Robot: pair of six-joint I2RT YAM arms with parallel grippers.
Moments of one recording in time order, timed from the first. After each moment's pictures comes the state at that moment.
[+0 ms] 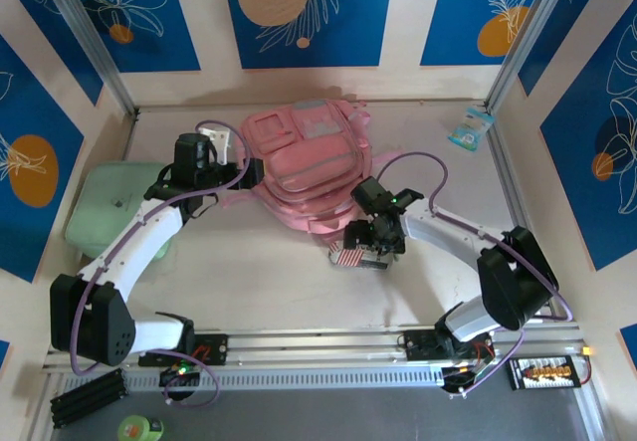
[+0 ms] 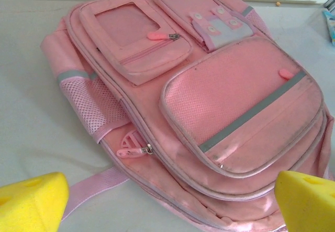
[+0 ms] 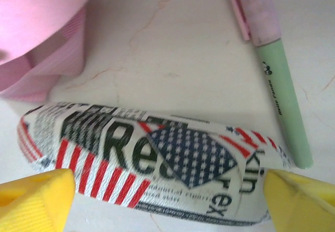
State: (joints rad) left arm -0.26 1.29 1.00 -0.30 0.16 -0.21; right arm 0.63 1.47 0.94 -0.83 -0.01 0.67
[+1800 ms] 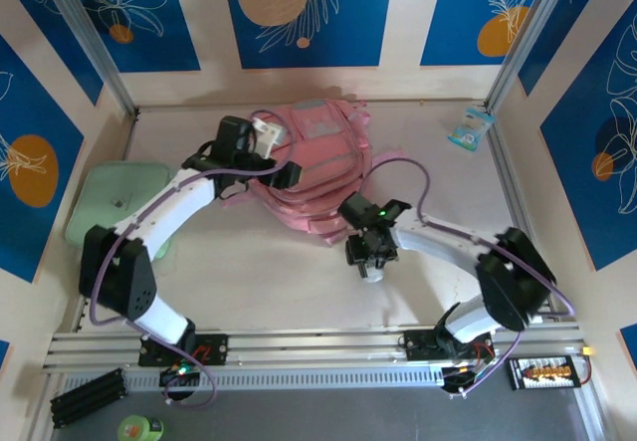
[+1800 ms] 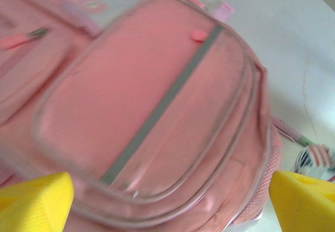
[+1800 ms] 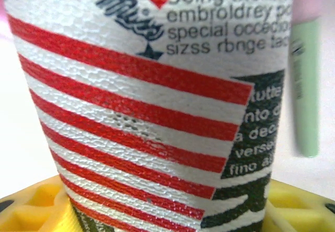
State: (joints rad) left arm -0.45 1.60 1.29 -0.43 0.30 0.02; right arm 0.73 1.42 0.91 -0.84 0.07 0.63
